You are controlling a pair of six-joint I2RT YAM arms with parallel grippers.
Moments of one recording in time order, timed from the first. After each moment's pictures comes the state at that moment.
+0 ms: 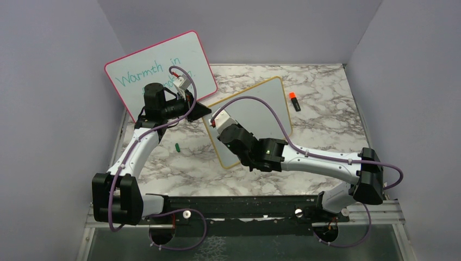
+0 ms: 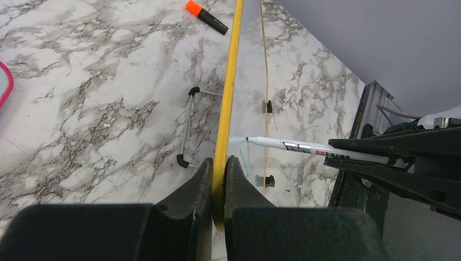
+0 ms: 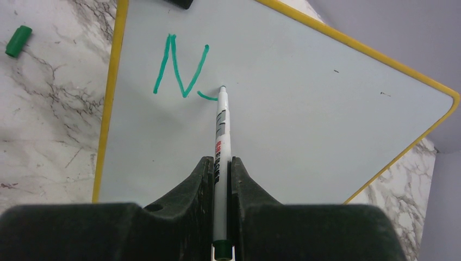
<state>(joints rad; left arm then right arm) -0.11 1.28 0.91 0.06 0.96 -0.17 1.23 1.51 1.27 -0.31 0.77 -0.10</state>
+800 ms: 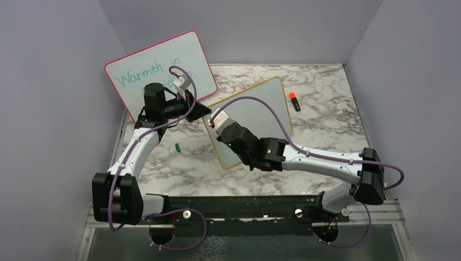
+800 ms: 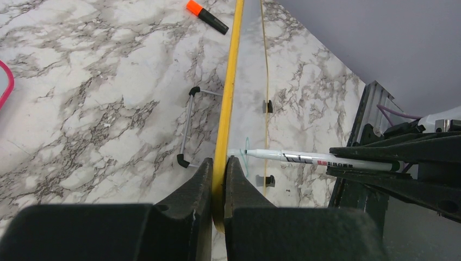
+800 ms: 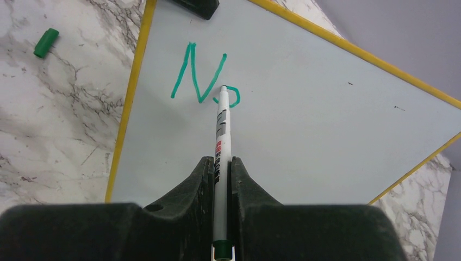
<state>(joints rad) -0.11 1.28 0.91 0.06 0.96 -0.18 1.22 1.50 1.27 -0.29 0.69 -0.12</state>
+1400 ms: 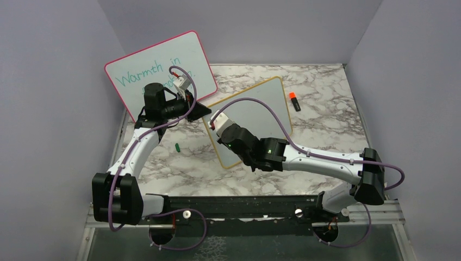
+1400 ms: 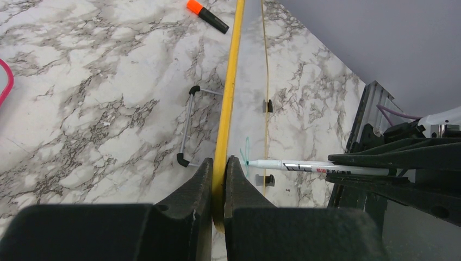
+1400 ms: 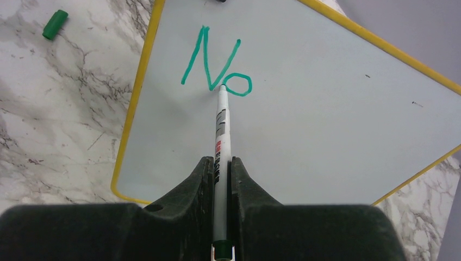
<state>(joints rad) -0.11 1.28 0.91 0.05 0.95 -0.17 1.22 1.50 1.27 -0.33 0.66 -0.11</state>
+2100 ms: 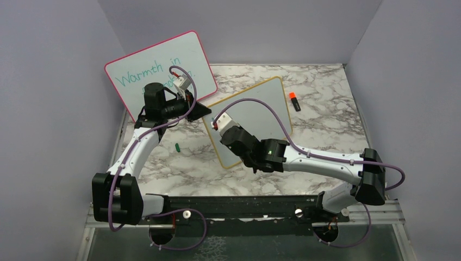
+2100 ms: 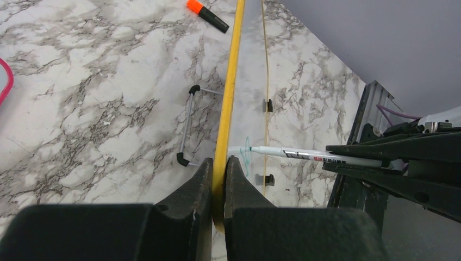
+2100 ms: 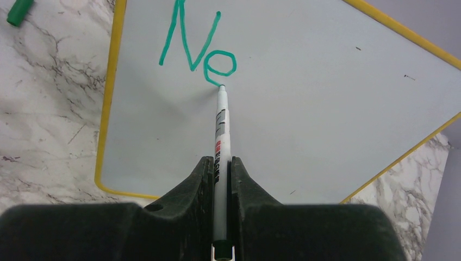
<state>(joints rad) -0.11 1.28 0.91 0.04 0.95 -0.17 1.22 1.49 1.24 -0.37 0.72 -0.07</state>
